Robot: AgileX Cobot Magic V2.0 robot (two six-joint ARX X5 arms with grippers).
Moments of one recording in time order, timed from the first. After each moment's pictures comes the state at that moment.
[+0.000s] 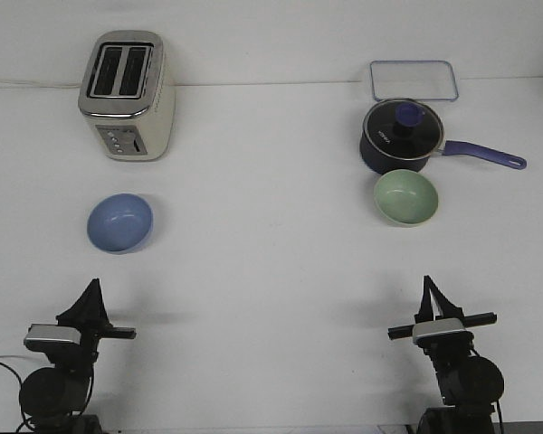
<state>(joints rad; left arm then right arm) -0.02 0.01 0.03 0.16 0.03 0.01 0.00 0.00 0.01 0.00 -0.08 -0.26</state>
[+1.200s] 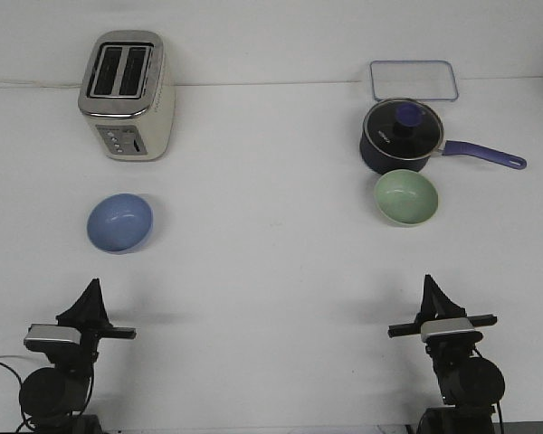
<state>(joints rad) -0.02 0.01 0.03 0.16 0.03 0.01 0.00 0.00 0.01 0.02 -0.08 -0.09</state>
